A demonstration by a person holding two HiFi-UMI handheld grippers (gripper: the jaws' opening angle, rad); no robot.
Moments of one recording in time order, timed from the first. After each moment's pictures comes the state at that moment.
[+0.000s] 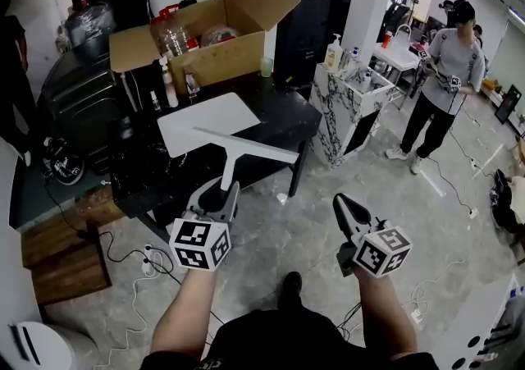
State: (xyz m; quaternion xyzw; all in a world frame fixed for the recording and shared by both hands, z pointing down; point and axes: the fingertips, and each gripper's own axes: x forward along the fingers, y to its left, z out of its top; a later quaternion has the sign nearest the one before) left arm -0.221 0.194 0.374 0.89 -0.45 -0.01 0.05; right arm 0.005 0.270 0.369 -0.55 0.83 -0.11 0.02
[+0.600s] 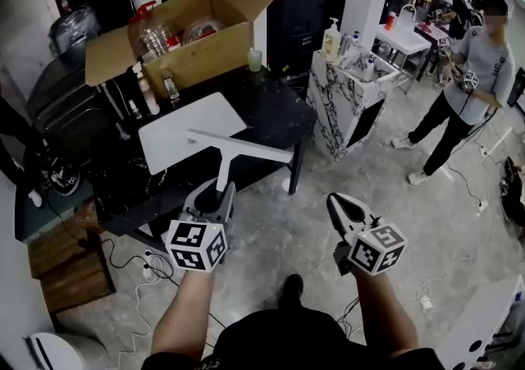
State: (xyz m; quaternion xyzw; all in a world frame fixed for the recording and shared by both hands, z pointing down) left arm -0.150 0.095 0.402 0.89 -0.45 0.04 0.06; right arm 0.072 0.167 0.412 -0.54 0.83 -0.15 0.01
